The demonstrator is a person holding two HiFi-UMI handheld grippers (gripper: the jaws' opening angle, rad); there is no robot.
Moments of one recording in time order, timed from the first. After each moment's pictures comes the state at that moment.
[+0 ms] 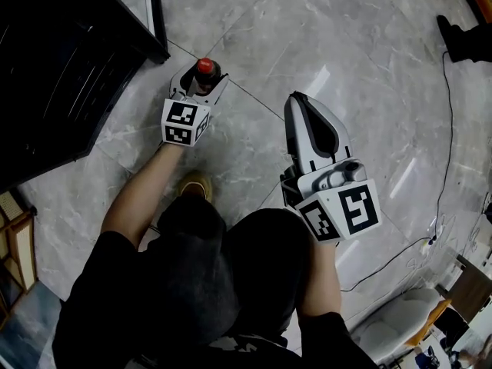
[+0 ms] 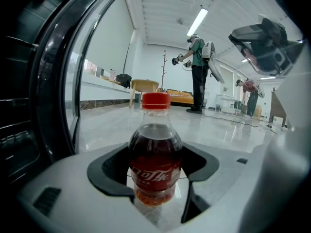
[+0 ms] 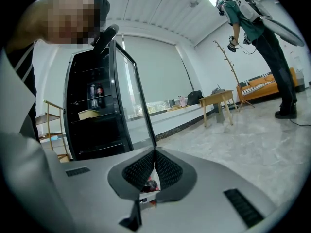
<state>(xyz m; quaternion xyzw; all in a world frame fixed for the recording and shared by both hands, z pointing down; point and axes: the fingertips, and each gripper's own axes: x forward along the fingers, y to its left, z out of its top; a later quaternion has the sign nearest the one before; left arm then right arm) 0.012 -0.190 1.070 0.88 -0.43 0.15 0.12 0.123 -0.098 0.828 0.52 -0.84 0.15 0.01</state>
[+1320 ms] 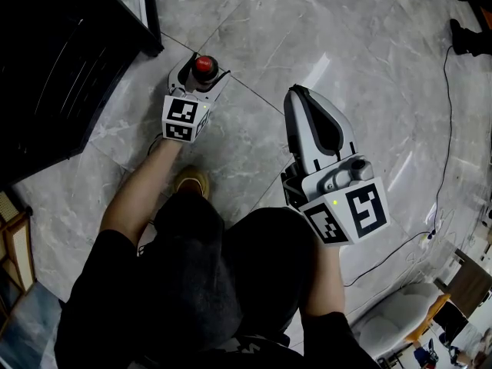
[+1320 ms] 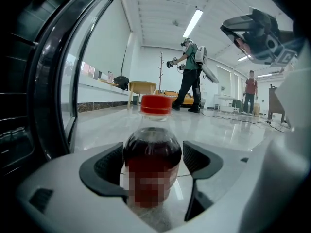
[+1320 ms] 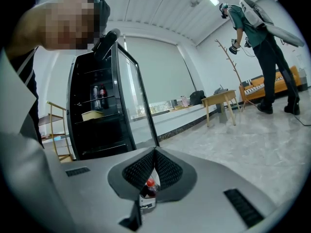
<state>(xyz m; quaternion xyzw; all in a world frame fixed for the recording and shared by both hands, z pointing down) 0.023 -0.184 1.082 0.89 -0.42 0.14 0.10 0.121 -0.092 0.823 0.50 -0.85 0.15 0.01</state>
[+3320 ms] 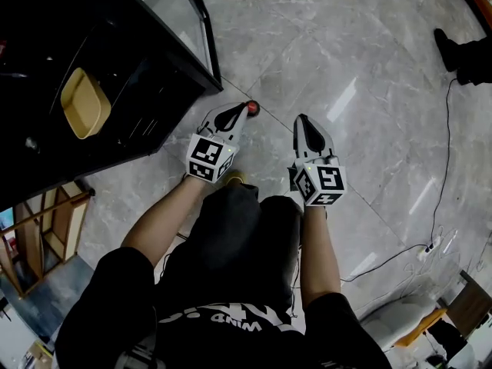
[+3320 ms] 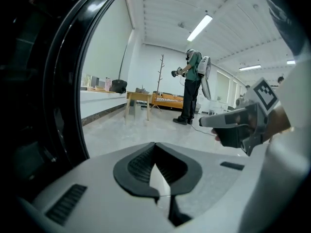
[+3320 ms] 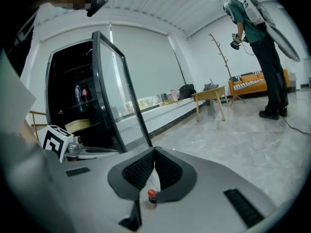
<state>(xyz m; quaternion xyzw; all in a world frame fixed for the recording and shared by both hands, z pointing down) -0.009 -0.155 0.804 0.90 -0.39 0.16 0.15 0.119 -0.131 0.768 0.55 -0.80 0.22 0.06</state>
